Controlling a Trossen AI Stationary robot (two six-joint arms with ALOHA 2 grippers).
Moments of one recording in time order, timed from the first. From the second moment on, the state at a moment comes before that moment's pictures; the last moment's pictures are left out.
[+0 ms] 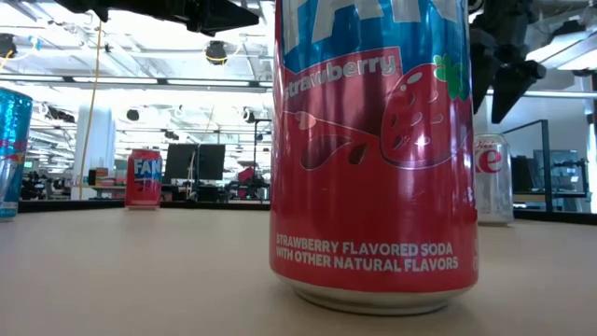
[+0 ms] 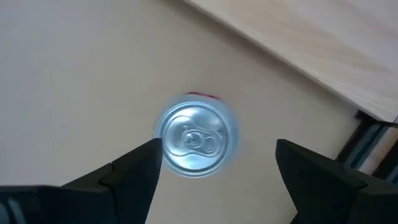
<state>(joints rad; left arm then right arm) 0.11 1.01 0.65 0.37 -0.09 0.42 -0.14 1.19 1.08 -1.25 0.16 0.88</state>
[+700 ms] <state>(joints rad) 0.11 1.01 0.65 0.36 -0.09 0.42 -0.12 1.28 1.01 -1.20 0.15 0.87</state>
